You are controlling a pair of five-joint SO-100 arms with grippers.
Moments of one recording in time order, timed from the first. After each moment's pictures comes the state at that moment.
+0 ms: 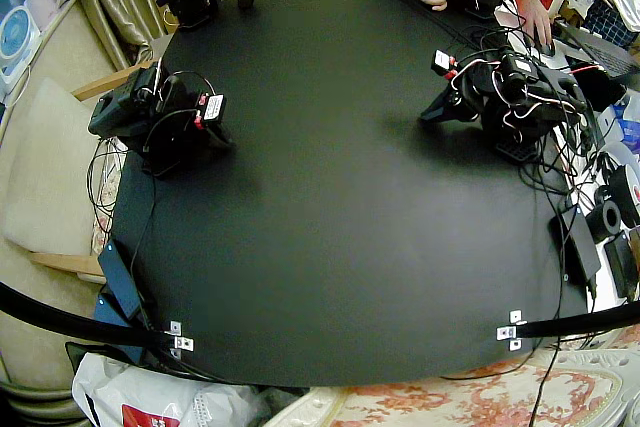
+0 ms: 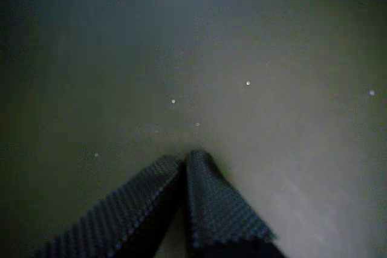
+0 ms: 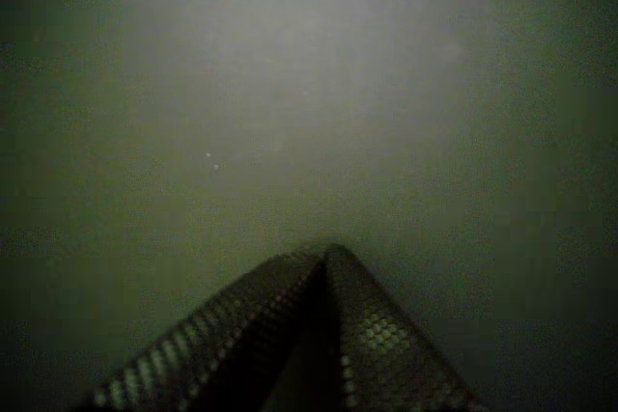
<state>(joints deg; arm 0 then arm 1) 6.3 184.4 180.6 53.1 4.8 -6.4 186.9 171.7 62.8 3.8</state>
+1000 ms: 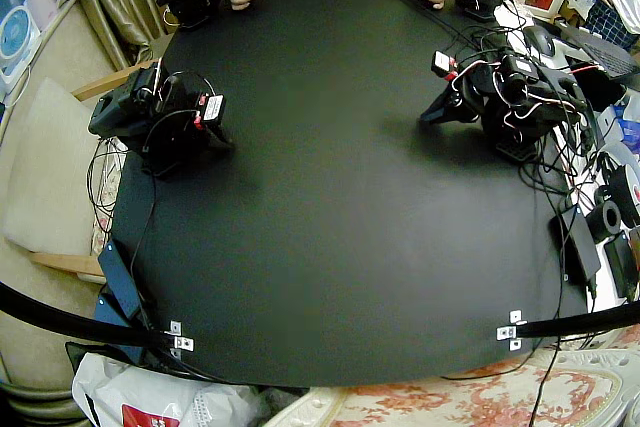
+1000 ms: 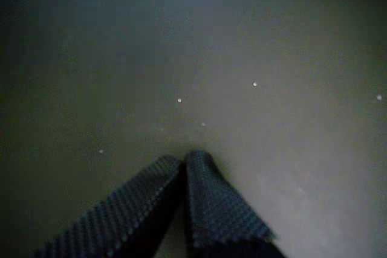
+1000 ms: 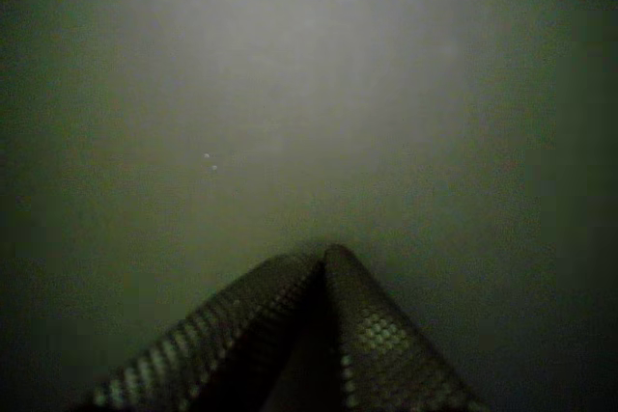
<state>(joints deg) 5.4 184.4 180.6 53.1 4.1 -6.2 186.9 171.7 62.8 4.0</state>
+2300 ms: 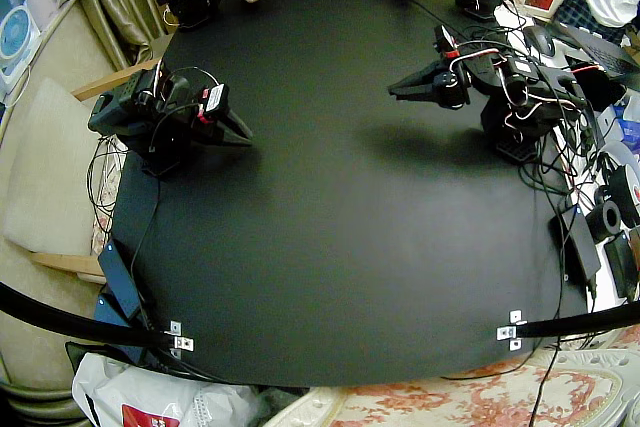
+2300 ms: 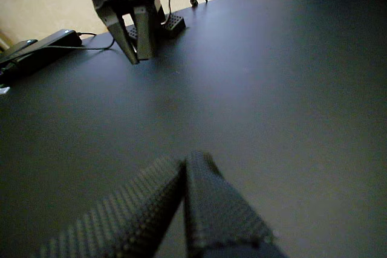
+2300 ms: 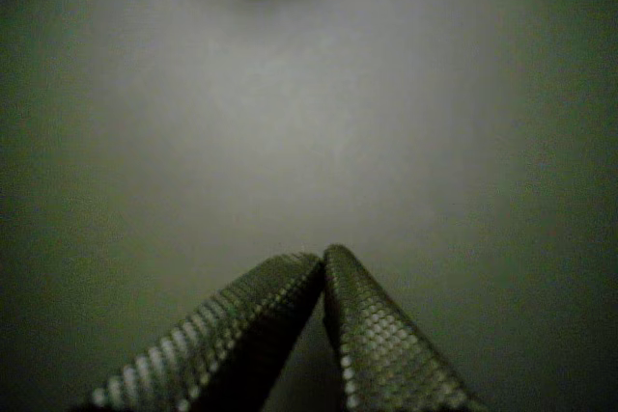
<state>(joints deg) 2.8 184.3 181.5 20.7 4.8 -4.0 186.4 172.9 44.5 0.8</state>
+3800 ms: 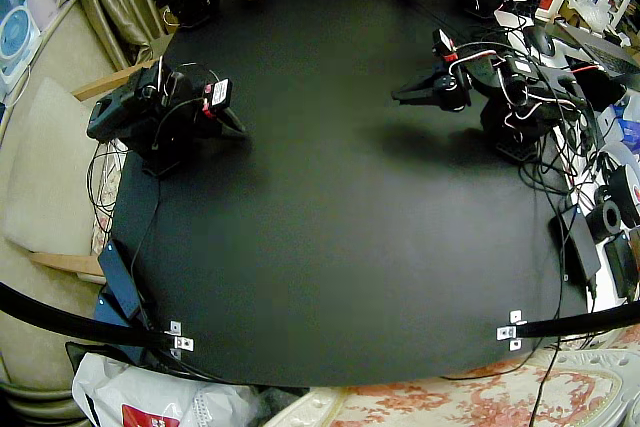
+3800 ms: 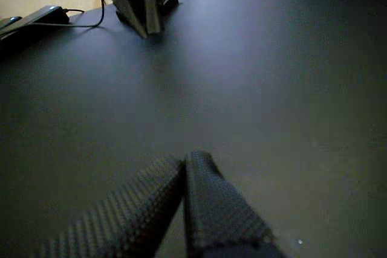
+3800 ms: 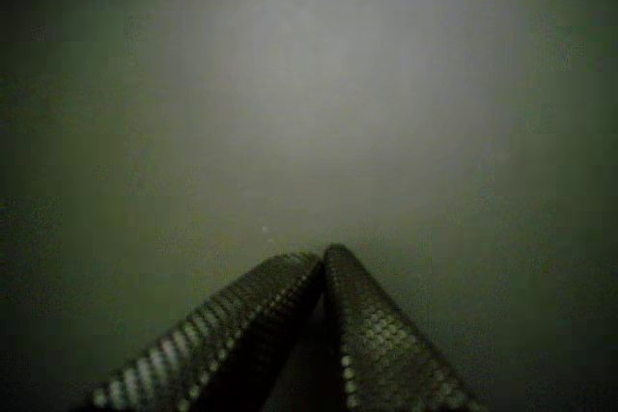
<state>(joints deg) 3.2 184.3 181.5 25.1 4.7 -12.7 186.4 172.9 51.6 2.9</state>
